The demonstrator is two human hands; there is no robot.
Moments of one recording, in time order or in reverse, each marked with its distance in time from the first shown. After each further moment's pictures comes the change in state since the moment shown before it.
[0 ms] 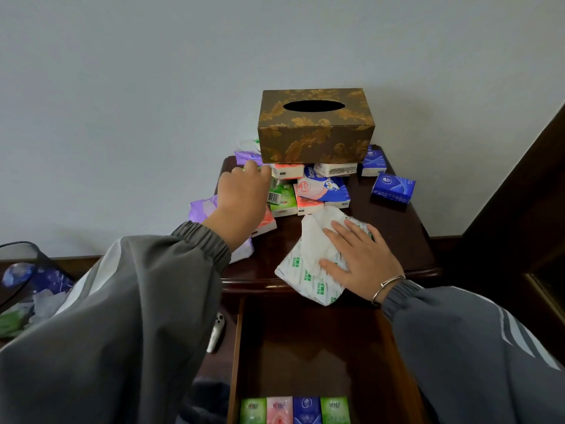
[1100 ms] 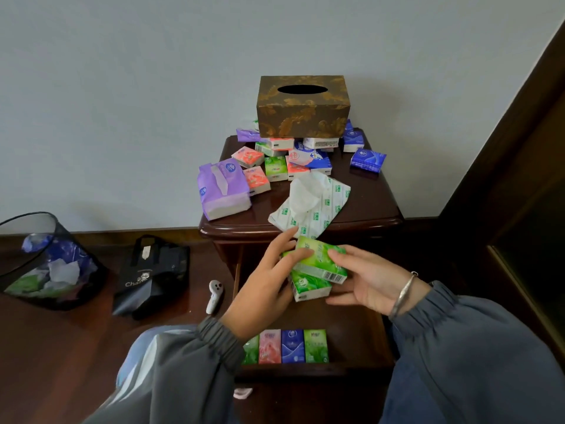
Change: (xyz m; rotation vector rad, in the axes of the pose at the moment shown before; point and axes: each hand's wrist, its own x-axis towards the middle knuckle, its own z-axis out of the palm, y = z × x) left_hand -0.237 0.062 0.023 -1.192 0.251 0.435; right_hand -0.147 -0.058 -0.074 1.868 -0.470 0.561
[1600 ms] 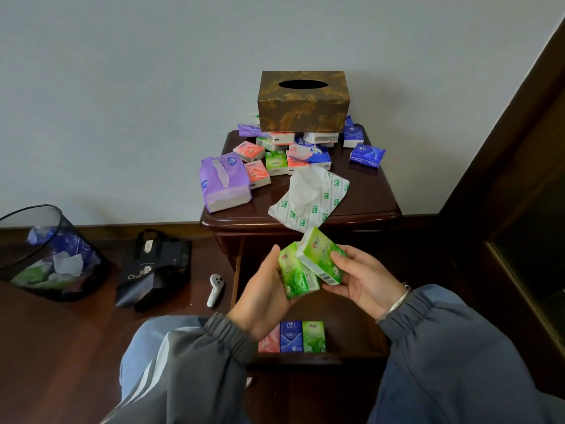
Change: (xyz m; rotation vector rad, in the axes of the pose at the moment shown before) left_hand -0.002 0.024 0.019 -1.530 0.134 -1.018; right_hand -0.002 0.028 -0.004 0.169 0.014 -0.181
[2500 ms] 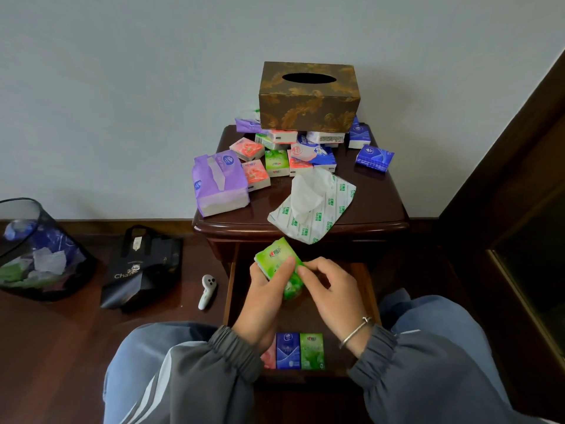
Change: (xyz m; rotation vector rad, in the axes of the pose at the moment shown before) left_hand 0.025 -0.002 -0.008 0.136 0.298 0.214; right_hand 0.031 0.035 0.032 -0.992 0.316 -0.522
